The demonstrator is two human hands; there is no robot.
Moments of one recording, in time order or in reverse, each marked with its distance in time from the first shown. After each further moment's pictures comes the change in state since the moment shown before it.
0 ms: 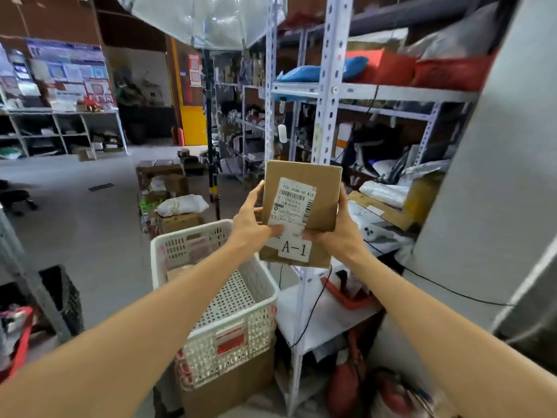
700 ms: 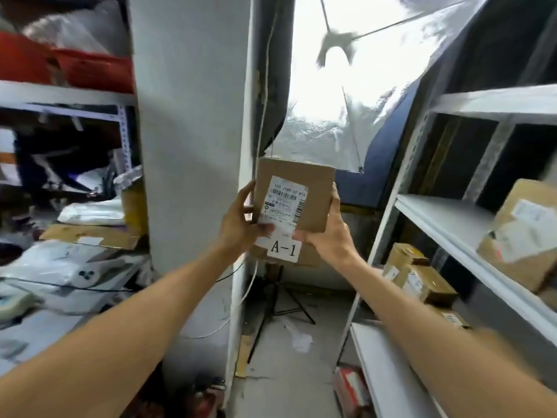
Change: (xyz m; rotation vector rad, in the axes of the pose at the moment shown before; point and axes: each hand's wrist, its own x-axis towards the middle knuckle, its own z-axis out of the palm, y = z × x) left_hand -0.044 0.176 0.420 -0.392 -0.927 0.261; right_hand -0.187 0.040 -0.363 -0.391 0.908 0.339
